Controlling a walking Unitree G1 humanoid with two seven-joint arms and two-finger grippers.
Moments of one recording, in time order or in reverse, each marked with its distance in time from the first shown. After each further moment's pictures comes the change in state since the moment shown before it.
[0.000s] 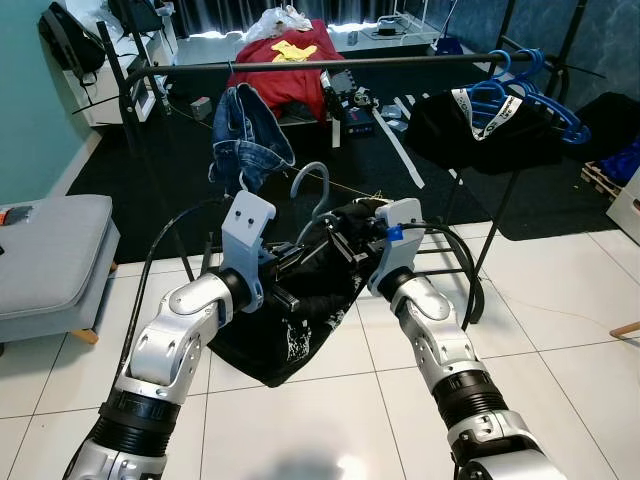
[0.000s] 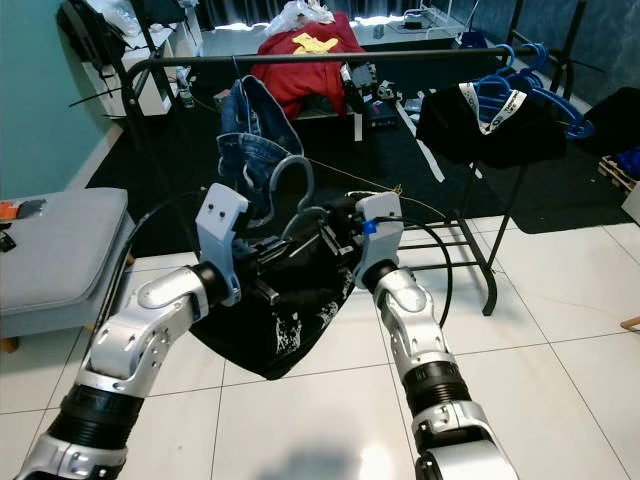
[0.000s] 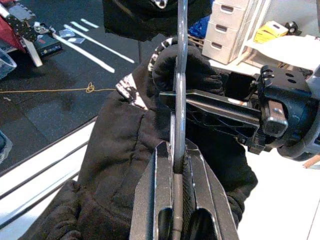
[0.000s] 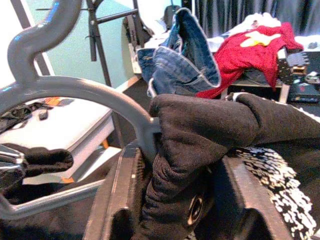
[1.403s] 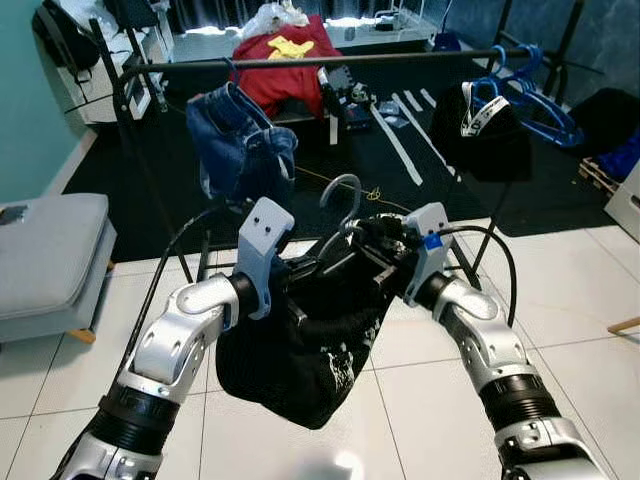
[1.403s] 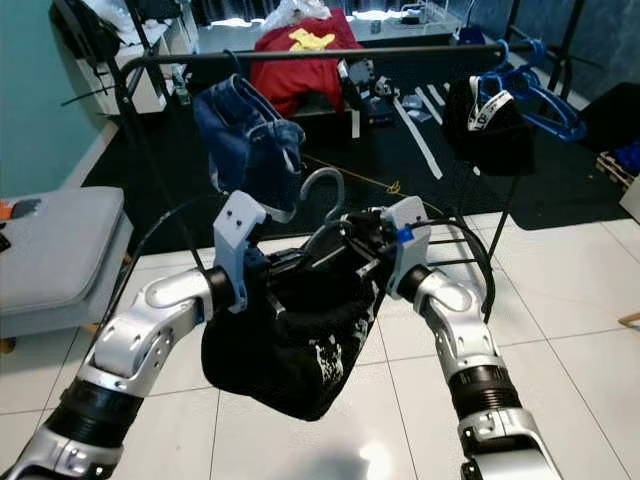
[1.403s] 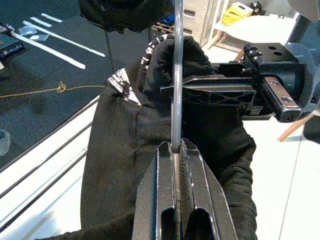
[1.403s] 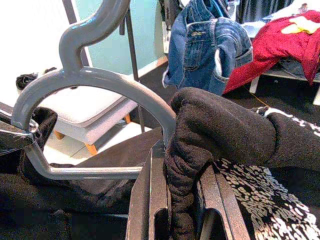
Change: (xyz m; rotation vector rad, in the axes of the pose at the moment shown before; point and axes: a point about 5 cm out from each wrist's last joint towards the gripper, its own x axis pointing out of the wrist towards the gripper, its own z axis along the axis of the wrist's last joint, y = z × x) left arm 0.002 -0.007 0.000 0.050 0.033 -0.101; right arm -0.029 -0.037 0.009 -0.045 0.068 0.159
